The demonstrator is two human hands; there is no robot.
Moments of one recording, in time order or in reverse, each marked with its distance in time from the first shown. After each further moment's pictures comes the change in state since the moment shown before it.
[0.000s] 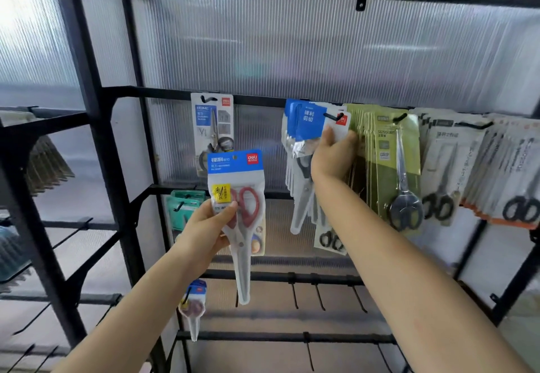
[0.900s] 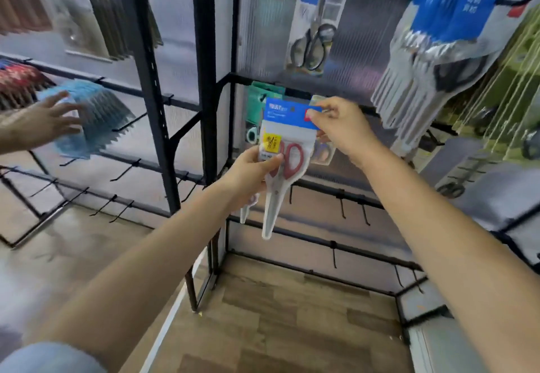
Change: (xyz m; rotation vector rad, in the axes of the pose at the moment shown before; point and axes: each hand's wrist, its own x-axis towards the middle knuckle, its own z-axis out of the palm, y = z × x) left_hand -0.051 -0.067 -0.101 0.049 0.030 -0.164; right_hand -0.165 0.014 0.025 -0.226 -0.965 -0.009
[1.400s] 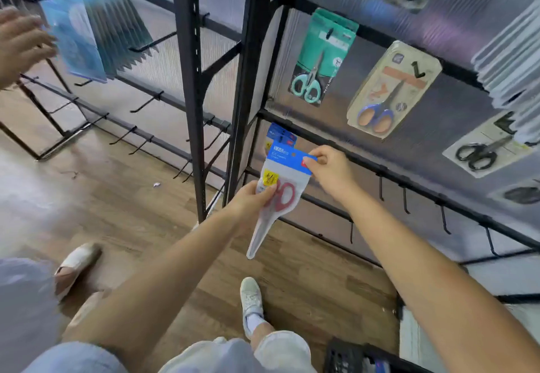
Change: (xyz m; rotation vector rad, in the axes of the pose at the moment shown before) left_hand -0.003 -0.160 -0.063 -0.118 0.172 -0.336; right_hand -0.019 0.122 0.129 -0.123 -0.265 0.222
